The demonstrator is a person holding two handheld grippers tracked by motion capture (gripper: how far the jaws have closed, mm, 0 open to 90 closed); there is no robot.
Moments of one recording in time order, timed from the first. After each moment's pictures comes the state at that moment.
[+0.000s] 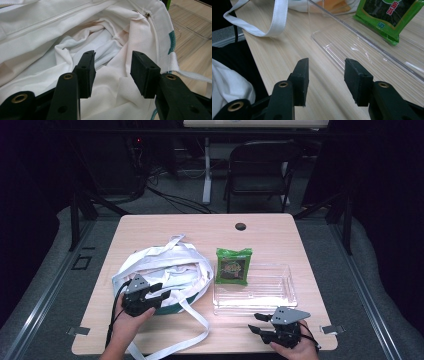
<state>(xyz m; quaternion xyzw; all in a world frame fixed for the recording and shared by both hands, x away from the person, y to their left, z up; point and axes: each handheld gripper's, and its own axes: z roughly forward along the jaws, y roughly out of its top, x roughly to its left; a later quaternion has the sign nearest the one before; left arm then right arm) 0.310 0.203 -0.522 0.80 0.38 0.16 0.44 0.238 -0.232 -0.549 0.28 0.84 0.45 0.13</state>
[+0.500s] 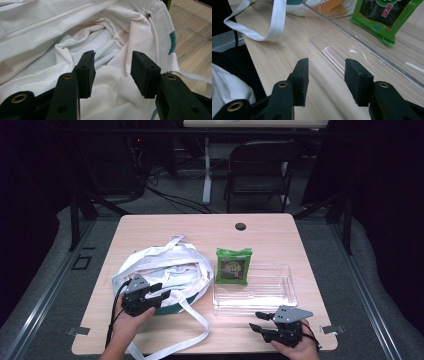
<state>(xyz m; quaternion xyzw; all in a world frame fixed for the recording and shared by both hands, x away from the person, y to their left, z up) 0.311 0.203 -0.522 0.79 0.39 0.15 0.44 0.240 -0.236 -0.548 0.29 0.83 0.46 0.13</state>
